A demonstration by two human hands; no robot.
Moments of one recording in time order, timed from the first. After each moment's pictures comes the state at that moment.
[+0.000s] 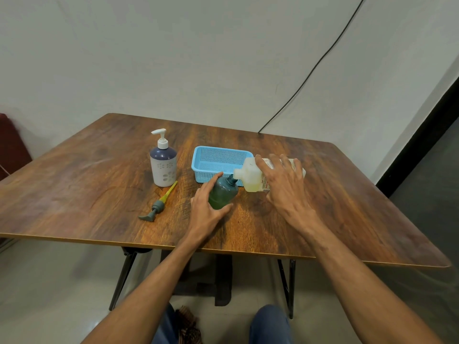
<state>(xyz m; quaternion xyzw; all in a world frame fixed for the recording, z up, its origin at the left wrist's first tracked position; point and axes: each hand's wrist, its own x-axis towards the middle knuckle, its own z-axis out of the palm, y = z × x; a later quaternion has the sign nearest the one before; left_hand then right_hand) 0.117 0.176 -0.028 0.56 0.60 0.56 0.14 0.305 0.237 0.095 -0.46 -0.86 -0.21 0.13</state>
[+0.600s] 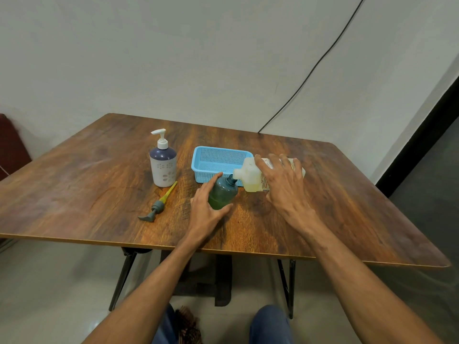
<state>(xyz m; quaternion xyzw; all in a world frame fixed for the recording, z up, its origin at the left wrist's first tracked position) 0.117 0.177 -0.030 0.56 0.59 0.56 0.15 0.305 0.239 0.093 -0.45 -0.86 -0.21 0.13</state>
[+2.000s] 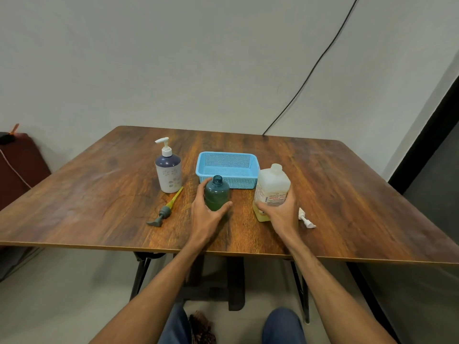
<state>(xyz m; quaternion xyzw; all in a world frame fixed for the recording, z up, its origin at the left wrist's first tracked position) 0.124 0.159 -0.010 0.48 0.62 0.60 0.16 0.310 0.235 0.007 -0.44 -0.64 0.35 0.53</state>
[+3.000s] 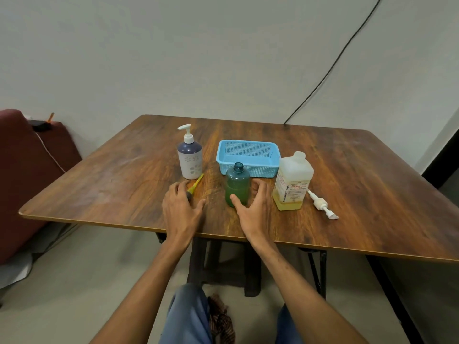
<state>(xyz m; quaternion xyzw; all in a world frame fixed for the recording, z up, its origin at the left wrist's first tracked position) 0.057 0.094 -0.018 0.43 0.81 0.41 -0.03 0.218 0.174 -0.017 -0.45 -0.69 0.29 0.50</state>
